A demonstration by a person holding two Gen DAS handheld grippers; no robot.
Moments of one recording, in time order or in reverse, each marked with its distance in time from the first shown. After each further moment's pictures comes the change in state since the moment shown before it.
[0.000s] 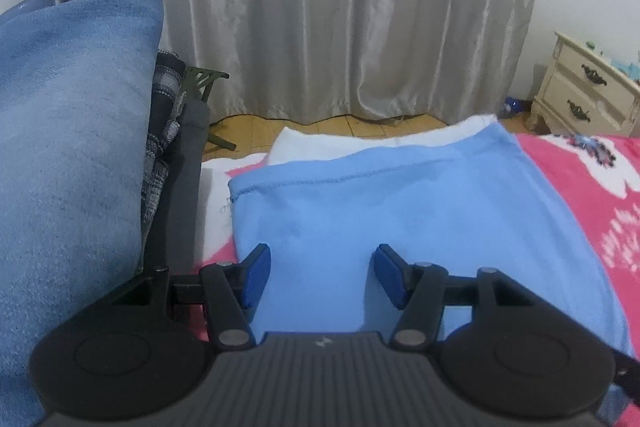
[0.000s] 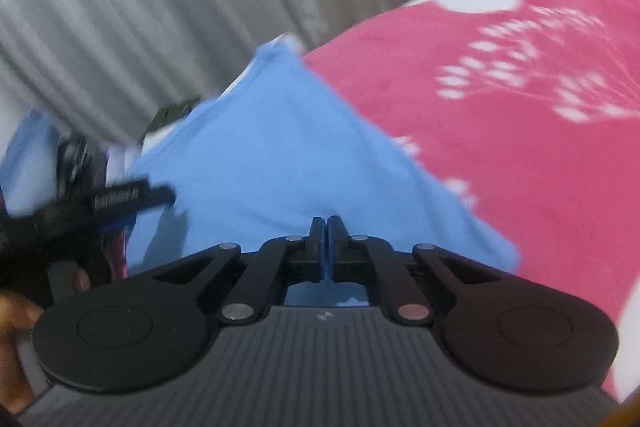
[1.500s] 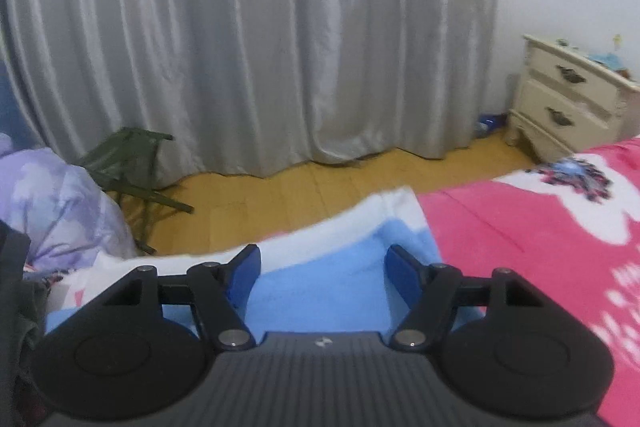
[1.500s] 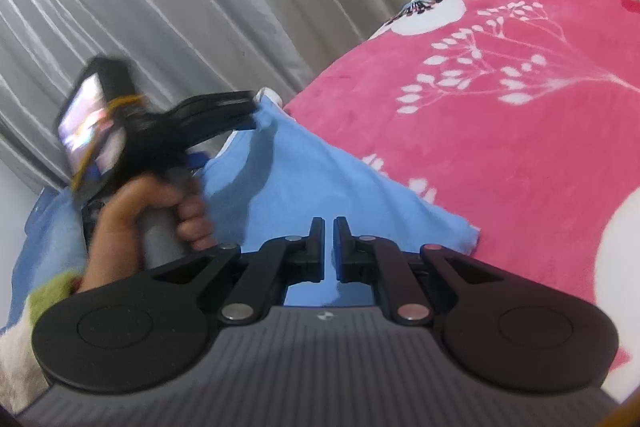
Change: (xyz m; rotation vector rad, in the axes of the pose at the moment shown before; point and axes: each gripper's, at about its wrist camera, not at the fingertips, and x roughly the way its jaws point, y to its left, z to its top) left arm 0.083 -0.114 0.049 0.114 -0.138 0.018; right arm -0.023 -0.021 -0.020 0.162 -0.107 0.063
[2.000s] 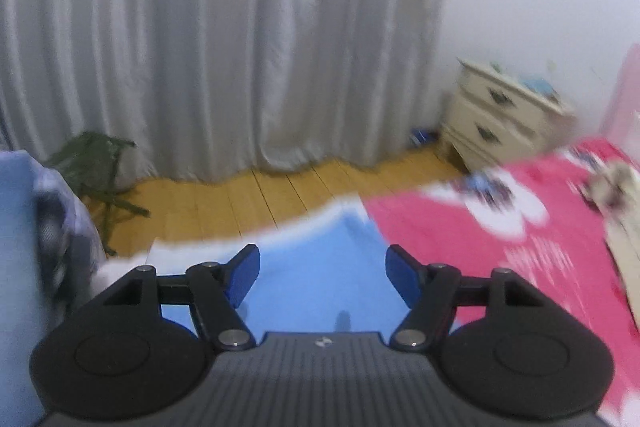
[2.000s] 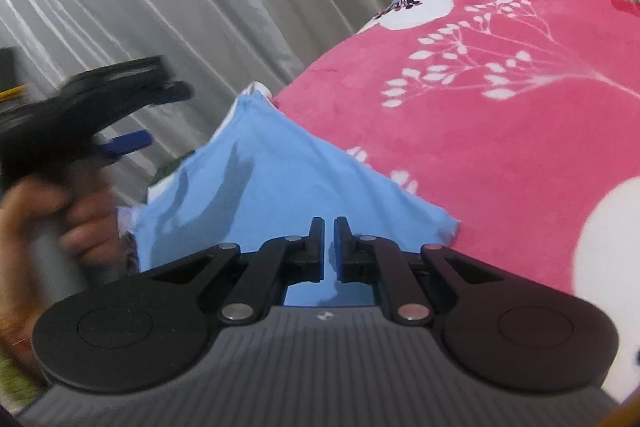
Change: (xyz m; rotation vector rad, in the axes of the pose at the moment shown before) left arm -0.121 0.073 -0.008 0.025 0.040 -0.277; right arm -0.010 -0.005 0.000 -0.029 0.018 -0.047
